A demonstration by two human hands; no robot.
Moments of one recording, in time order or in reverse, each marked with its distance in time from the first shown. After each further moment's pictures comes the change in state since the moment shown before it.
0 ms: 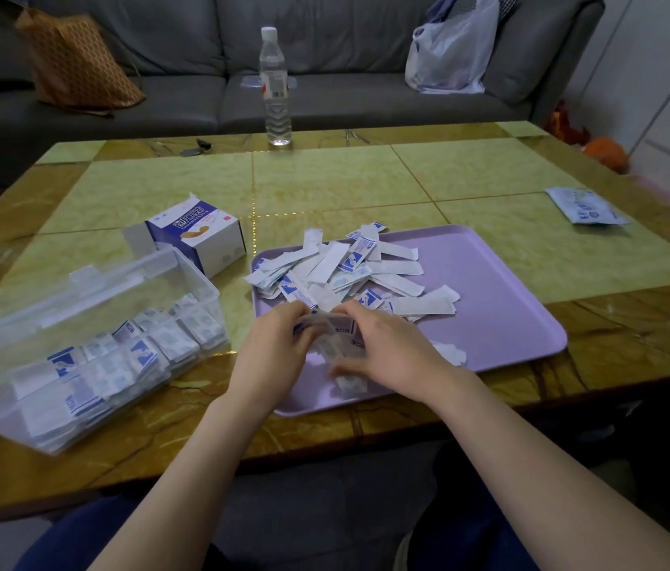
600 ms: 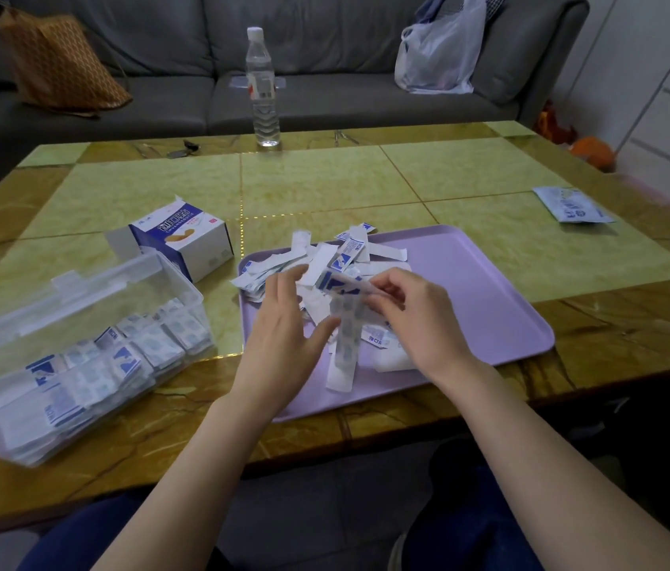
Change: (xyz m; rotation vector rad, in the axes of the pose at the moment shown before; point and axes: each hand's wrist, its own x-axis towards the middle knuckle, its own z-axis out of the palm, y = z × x) left_hand 0.001 0.024 0.004 -0.094 0.075 0.082; right_hand -0.001 0.022 -0.023 0.347 0.484 0.127
